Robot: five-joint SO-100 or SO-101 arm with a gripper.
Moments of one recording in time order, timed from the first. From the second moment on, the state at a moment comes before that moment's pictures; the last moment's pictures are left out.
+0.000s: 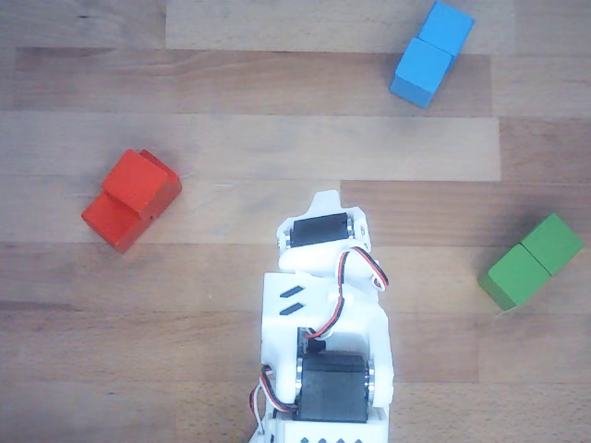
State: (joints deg) arm -1.0 192.0 175.6 61.4 -17.1
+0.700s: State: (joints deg) arm 1.0 195.7 178.7 64.9 -5.5
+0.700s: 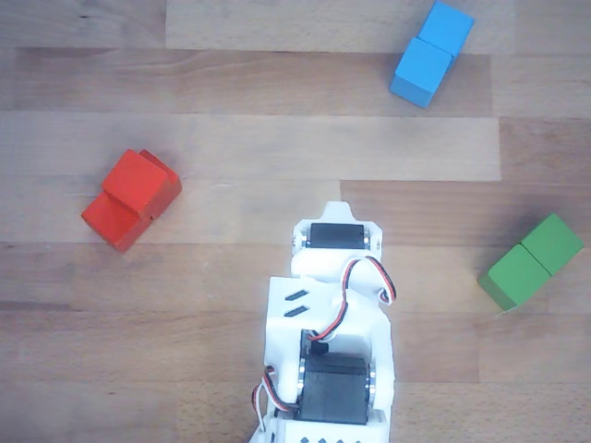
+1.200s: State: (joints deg) arm 1.7 195.7 178.7 68.6 -4.8
